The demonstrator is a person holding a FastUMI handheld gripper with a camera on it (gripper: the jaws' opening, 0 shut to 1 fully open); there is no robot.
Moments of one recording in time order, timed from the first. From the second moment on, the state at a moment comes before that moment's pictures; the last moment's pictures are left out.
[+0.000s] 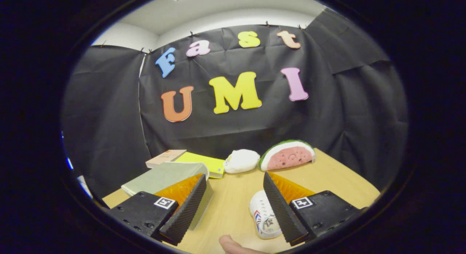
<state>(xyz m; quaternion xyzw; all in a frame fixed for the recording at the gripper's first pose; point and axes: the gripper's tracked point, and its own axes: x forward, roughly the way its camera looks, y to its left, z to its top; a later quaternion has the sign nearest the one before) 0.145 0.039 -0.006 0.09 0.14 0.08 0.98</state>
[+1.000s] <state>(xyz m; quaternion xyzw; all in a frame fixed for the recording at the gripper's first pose) 0.236 0.155 -0.067 0.38 0.40 0.39 0.74</state>
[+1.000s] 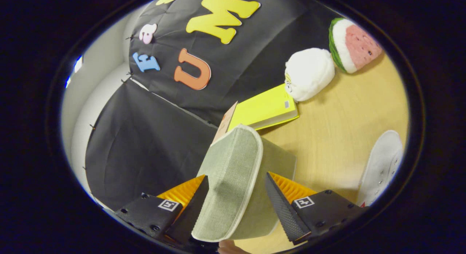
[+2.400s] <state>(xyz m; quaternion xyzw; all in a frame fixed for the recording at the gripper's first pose) 0.227 0.162 -0.010 0.34 0.45 0.35 0.75</state>
